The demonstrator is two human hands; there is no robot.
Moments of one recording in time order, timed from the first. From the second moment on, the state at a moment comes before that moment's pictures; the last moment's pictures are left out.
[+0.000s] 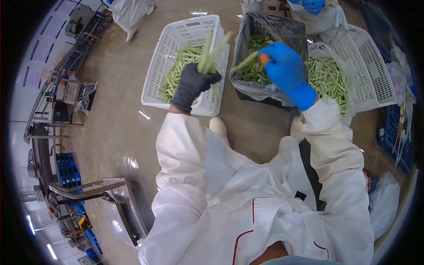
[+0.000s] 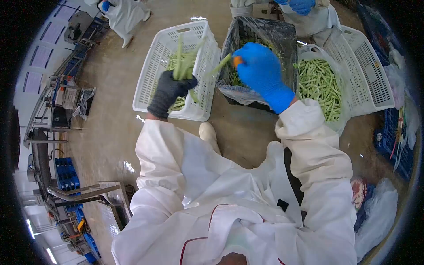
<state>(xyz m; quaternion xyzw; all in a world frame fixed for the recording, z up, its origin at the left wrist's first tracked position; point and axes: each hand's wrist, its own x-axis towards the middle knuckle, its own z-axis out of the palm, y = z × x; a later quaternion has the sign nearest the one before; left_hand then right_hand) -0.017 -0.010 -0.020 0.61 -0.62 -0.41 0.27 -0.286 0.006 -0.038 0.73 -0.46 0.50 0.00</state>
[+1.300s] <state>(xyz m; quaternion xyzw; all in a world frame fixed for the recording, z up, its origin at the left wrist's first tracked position) -0.003 -0.011 -0.012 0.27 -0.32 -0.65 0.64 -0.331 -0.022 -0.051 0.67 -0.46 0.41 -0.40</state>
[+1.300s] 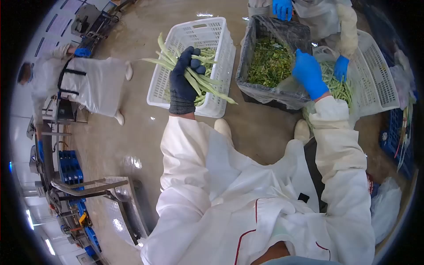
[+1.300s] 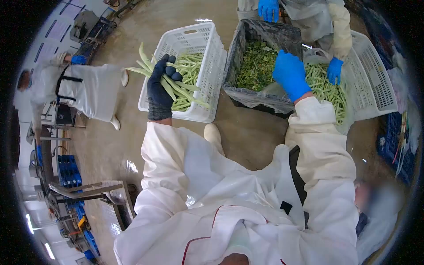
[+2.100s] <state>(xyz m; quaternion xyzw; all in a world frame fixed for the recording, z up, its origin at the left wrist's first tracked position) -0.072 0.015 -0.021 0.45 -0.66 -0.32 0.51 -0.256 0.033 -0.013 0.57 -0.38 0.43 -0.59</state>
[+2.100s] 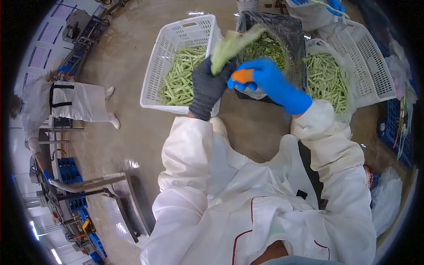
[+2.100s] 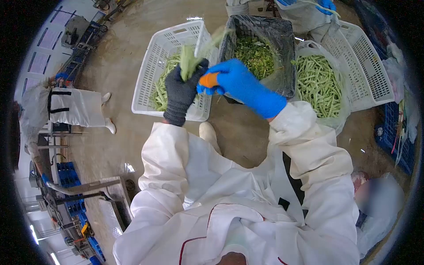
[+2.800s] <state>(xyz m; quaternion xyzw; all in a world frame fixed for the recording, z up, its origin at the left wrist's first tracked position) -0.038 0.010 -0.010 0.43 -0.56 -0.65 0.27 -0.291 -0.010 -0.041 0.78 -0.36 0.44 -0.24</state>
